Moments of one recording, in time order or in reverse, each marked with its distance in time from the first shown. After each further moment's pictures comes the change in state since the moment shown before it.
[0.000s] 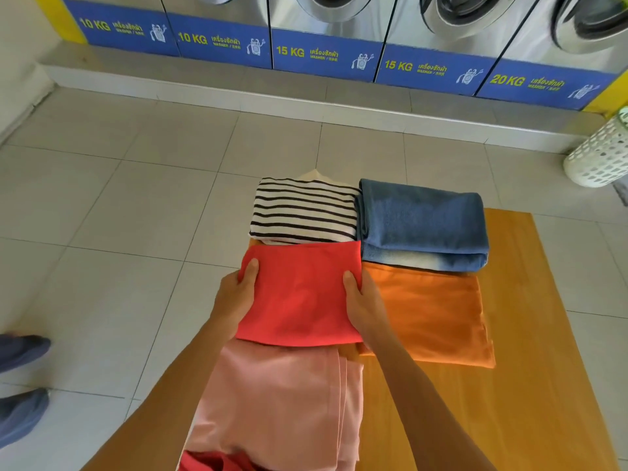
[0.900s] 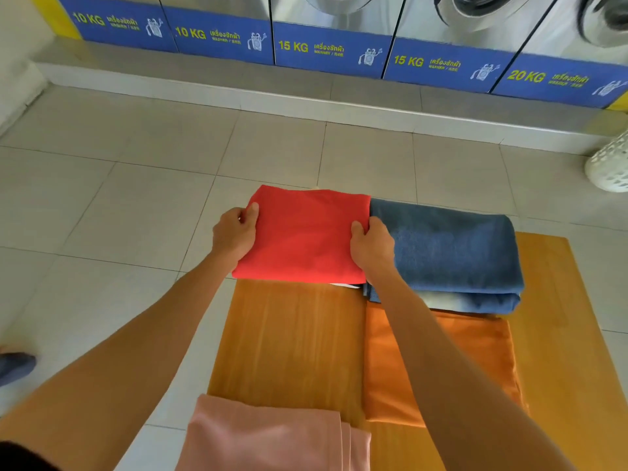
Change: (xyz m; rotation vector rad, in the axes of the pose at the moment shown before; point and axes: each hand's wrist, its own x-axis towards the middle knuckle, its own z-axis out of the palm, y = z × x) left_hand 0.158 0.096 0.014 0.228 0.148 0.221; right_hand 0.163 -0.080 0.001 -0.206 0.159 -0.027
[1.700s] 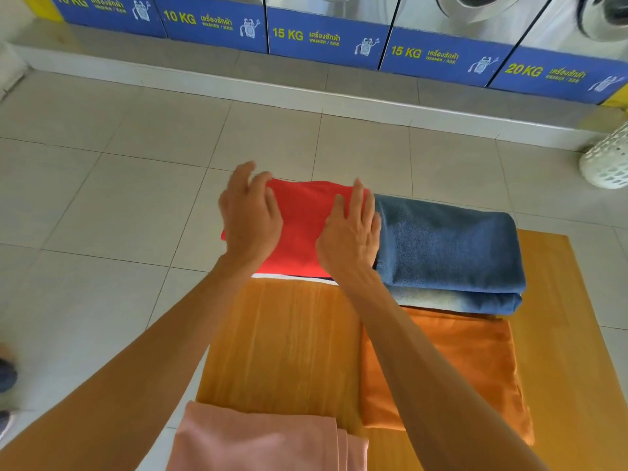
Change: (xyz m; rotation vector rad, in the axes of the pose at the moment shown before) left_hand -0.015 0.035 0.029 0.275 0.400 0.594; right_hand -0.012 -0.021 0.030 -0.730 0.141 -0.350
